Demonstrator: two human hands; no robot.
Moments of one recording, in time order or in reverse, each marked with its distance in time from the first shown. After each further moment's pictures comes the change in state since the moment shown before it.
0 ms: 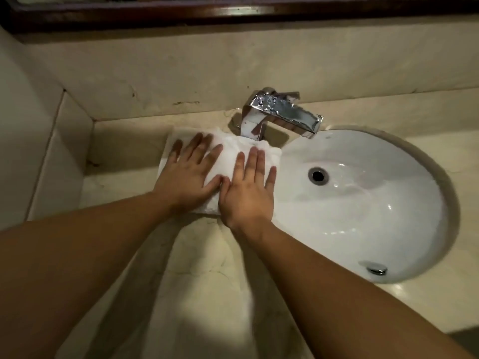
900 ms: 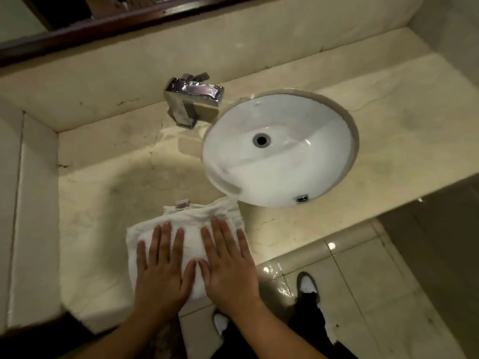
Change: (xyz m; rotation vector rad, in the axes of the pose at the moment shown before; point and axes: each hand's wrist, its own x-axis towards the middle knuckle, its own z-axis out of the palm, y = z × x) left_hand -0.246 0.170 0.021 0.038 0.010 -0.131; right_hand -0.257 0.080 0.035 0.098 0.080 -0.172
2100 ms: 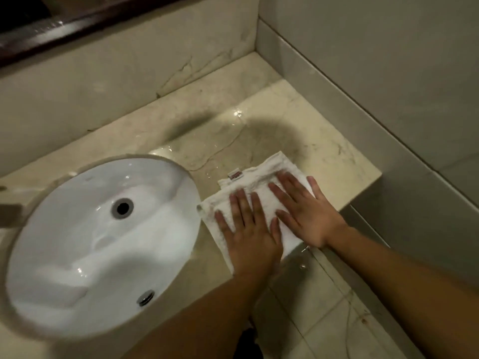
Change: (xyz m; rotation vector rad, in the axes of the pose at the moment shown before) left_hand 0.274 0.546 0.016 -0.177 -0.072 0.083; right_hand 0.036 0.575 -0.205 -0.220 -0.228 0.130
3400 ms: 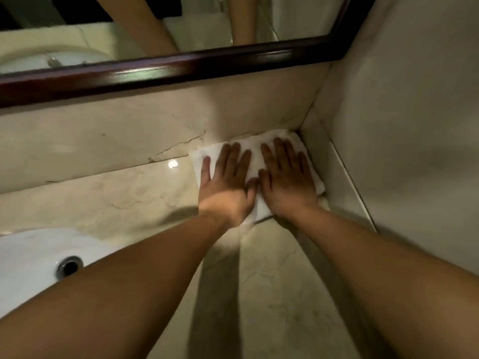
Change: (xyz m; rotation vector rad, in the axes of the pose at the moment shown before) left_hand 0.381 -0.025 -0.040 0.060 0.085 -0.048; right_hand 0.365 0.112 -0.094 0.018 0.215 -0.015
